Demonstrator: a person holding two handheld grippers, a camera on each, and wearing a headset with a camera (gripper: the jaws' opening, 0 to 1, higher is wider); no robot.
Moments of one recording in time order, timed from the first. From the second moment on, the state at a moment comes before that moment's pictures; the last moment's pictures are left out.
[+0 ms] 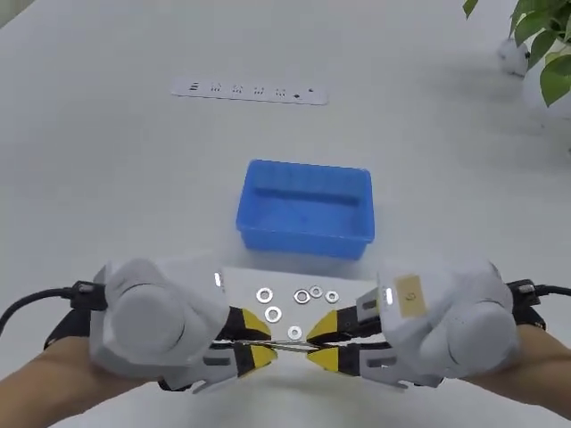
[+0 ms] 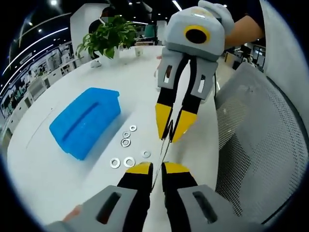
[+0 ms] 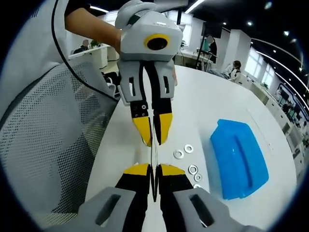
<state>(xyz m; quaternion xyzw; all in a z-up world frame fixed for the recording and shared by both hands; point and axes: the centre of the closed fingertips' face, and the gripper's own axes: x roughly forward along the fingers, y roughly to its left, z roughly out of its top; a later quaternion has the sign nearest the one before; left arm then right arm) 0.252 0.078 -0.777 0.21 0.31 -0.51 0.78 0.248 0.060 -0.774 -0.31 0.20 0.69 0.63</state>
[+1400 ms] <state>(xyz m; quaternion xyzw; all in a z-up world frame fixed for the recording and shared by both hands) 0.243 0.042 -0.720 0.19 0.23 -0.58 0.76 0.238 0.067 -0.750 -0.22 0.14 0.70 0.66</state>
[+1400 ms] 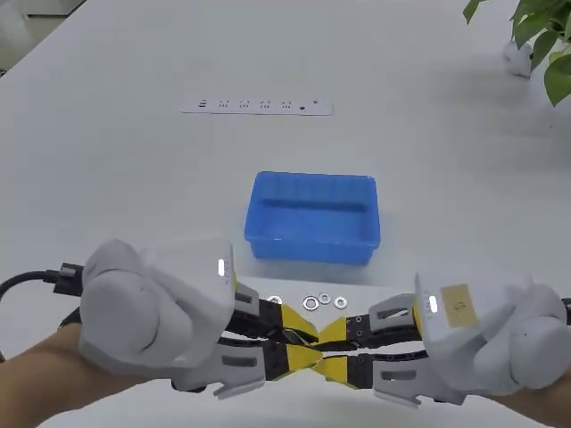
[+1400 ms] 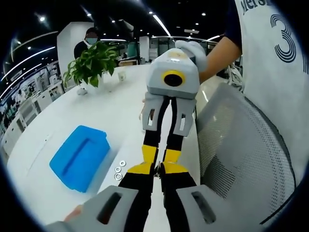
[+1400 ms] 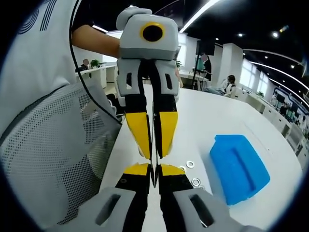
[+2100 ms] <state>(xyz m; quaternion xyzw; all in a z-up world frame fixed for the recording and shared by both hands) 0.240 0.034 -0.711 0.15 0.21 -0.57 0.78 0.236 0.067 -0.752 -0.21 0.15 0.71 0.66</state>
